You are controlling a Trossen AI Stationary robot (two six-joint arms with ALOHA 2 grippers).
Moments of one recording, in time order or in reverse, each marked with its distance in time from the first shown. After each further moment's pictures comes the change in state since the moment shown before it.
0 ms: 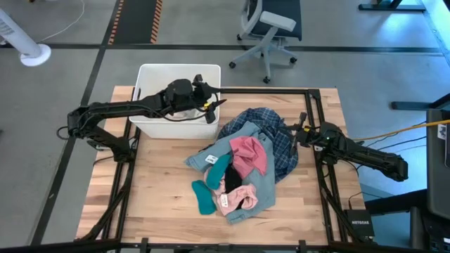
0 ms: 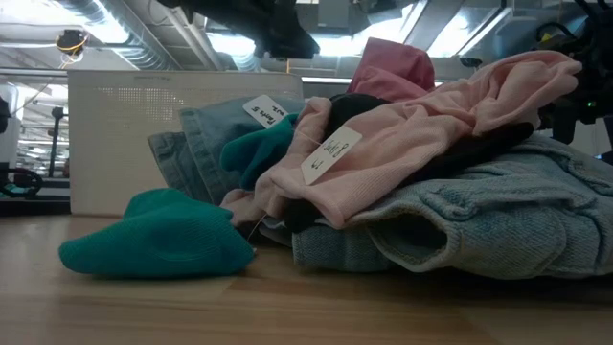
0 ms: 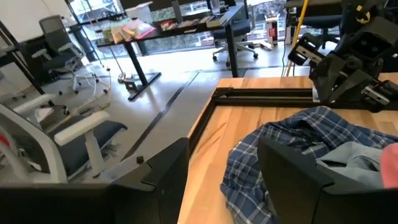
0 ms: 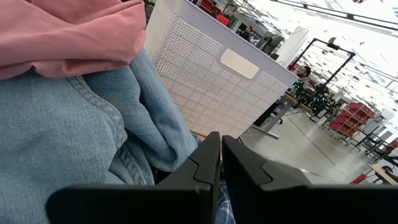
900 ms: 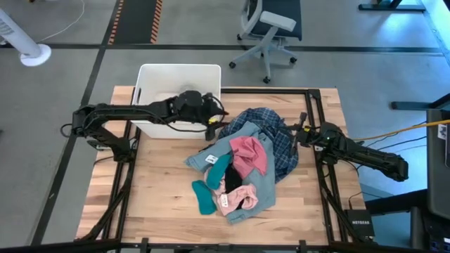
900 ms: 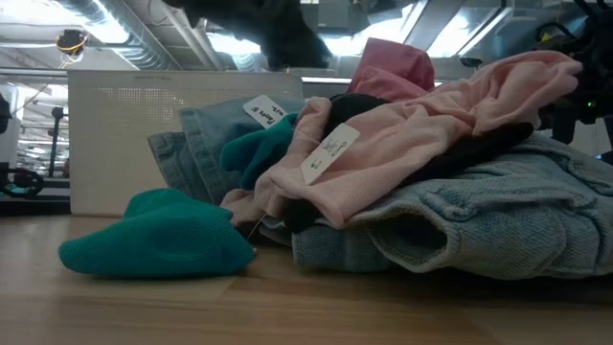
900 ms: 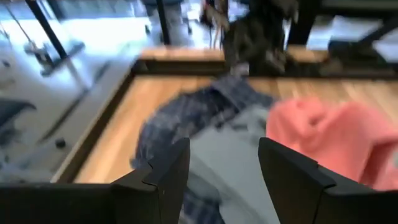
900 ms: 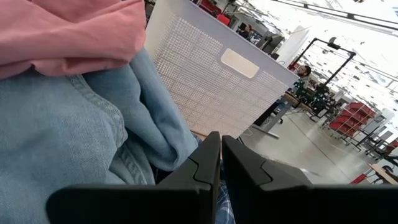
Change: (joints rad) left arm -0.075 0.049 -0.002 -0.089 0.187 -0.099; right arm 0.000 0.000 0.000 0.000 0.000 0.000
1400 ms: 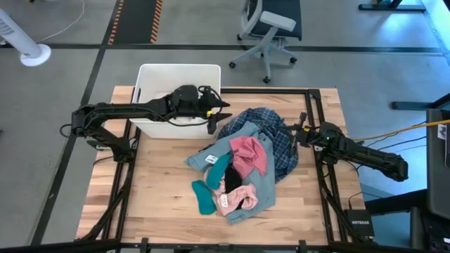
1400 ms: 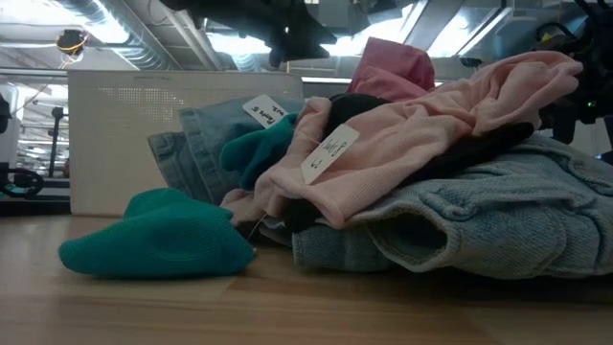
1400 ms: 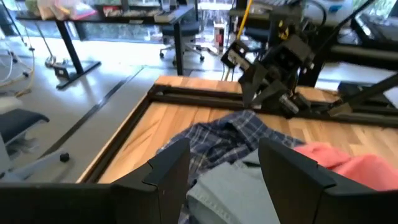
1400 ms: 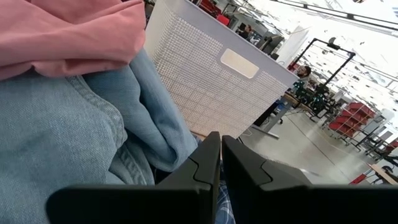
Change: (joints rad) left arm 0.022 -0.001 0.001 0.114 -0.004 -0.076; right arm 0.000 0.000 0.000 0.000 0.000 0.000
